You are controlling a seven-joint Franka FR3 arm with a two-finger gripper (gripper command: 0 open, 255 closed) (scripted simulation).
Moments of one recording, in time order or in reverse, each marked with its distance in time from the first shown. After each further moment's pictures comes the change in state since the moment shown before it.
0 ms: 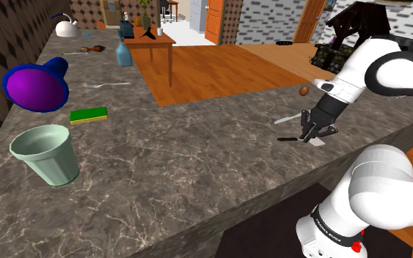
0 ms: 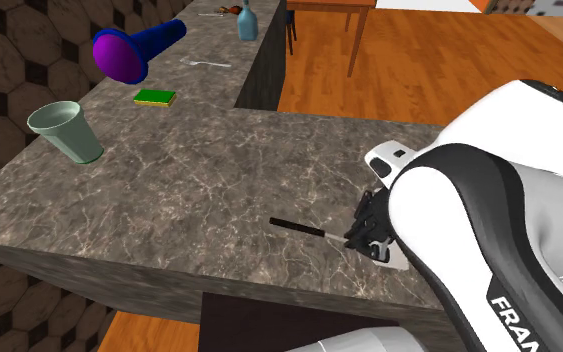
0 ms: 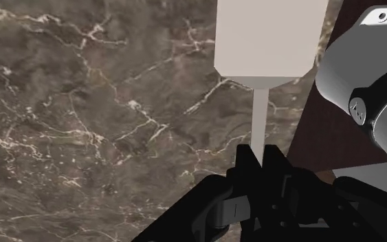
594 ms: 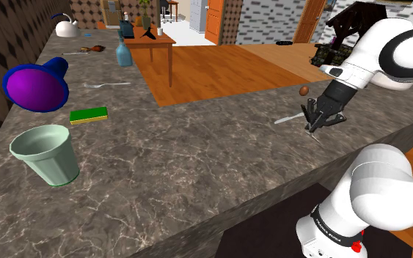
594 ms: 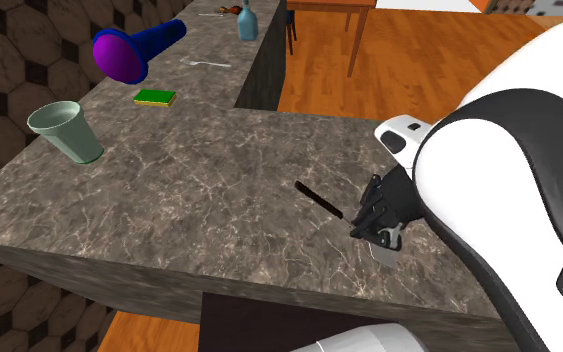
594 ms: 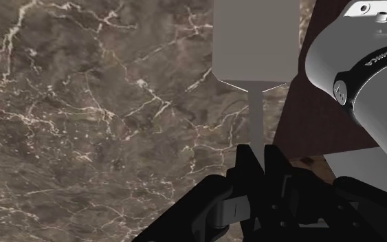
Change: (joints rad) arm 0.042 0.005 0.079 0.109 0.075 -0.094 0.026
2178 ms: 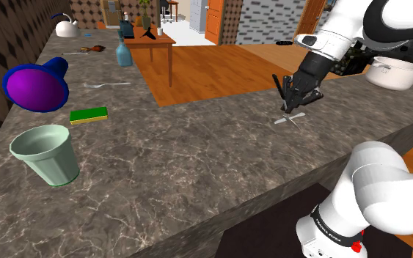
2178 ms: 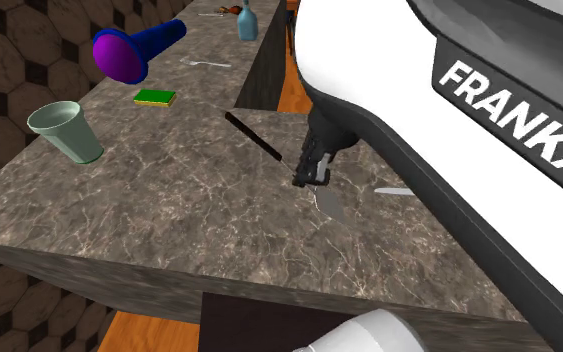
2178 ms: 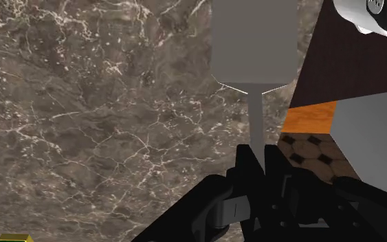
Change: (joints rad) arm 0.204 0.233 0.229 0.170 0.238 0.089 0.200
